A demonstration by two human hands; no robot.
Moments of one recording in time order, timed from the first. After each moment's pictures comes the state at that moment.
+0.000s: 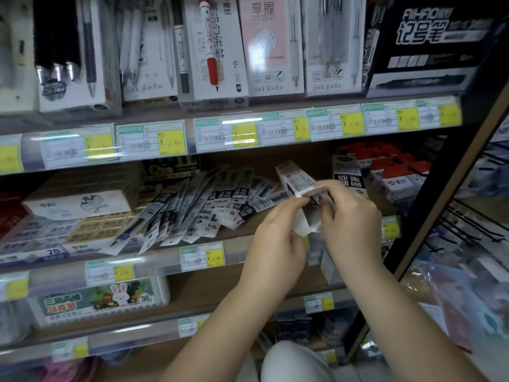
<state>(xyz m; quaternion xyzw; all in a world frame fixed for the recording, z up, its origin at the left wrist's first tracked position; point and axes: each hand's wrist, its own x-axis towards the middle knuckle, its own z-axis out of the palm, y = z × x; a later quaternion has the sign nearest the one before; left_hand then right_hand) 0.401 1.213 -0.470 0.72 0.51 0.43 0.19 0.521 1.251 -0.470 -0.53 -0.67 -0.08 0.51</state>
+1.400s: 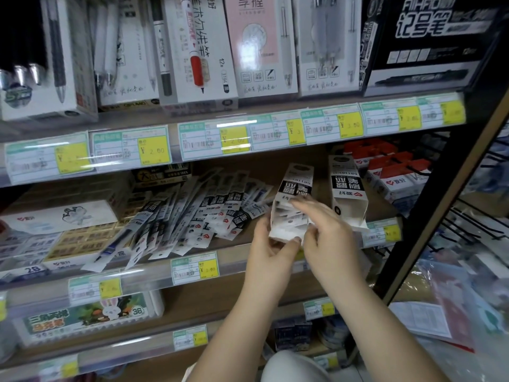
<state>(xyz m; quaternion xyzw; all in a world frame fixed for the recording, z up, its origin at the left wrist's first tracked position) 0.408 1.237 -0.504 0.49 0.50 0.53 0.48 0.508 1.260 -0.501 -0.54 -0.69 0.10 0.48</state>
